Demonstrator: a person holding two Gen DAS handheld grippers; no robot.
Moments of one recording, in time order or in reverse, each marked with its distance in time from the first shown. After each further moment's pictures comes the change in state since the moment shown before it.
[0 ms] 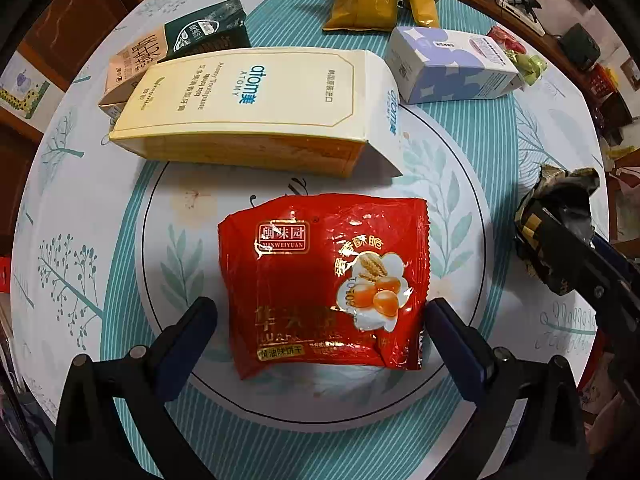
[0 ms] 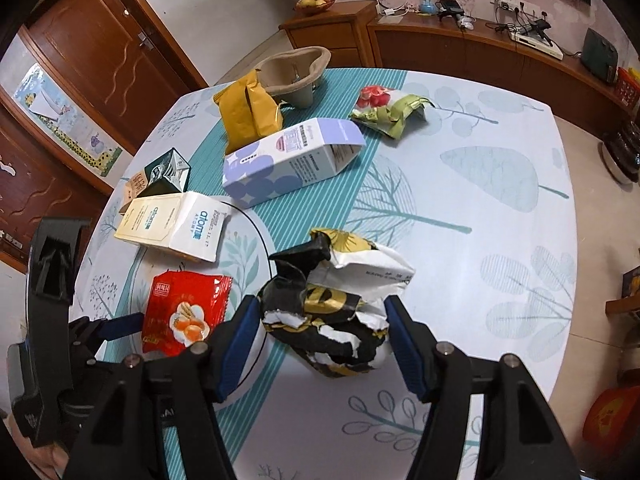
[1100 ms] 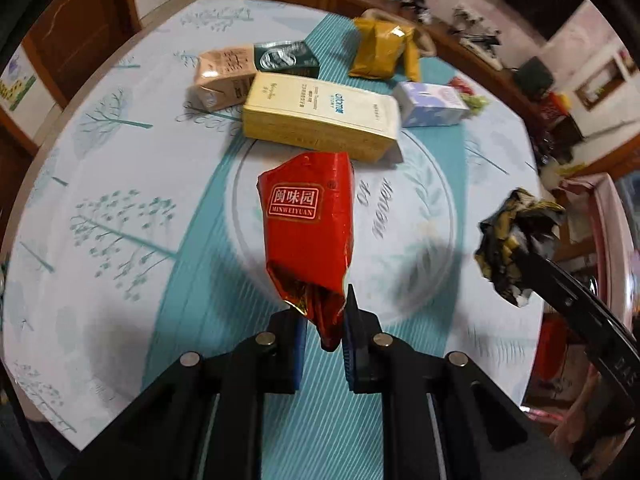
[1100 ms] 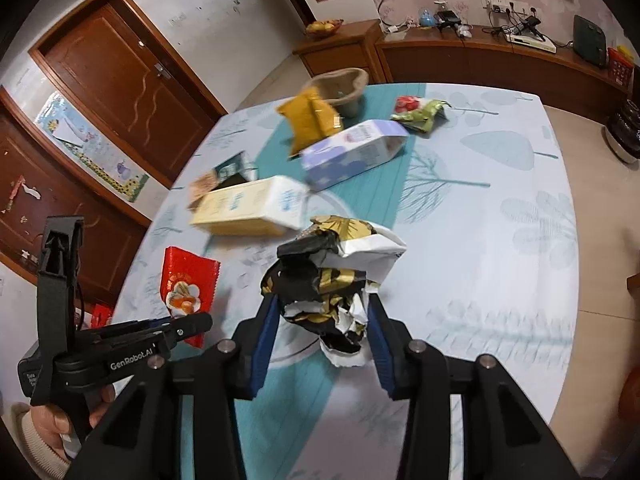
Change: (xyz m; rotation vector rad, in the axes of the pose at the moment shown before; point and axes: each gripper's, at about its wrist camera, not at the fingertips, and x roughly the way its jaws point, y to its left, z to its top) left arm -0.070 0.090 -0.058 0.017 -0.143 -0.204; right arm -0.066 0.057 -0.062 0.065 -0.103 0.099
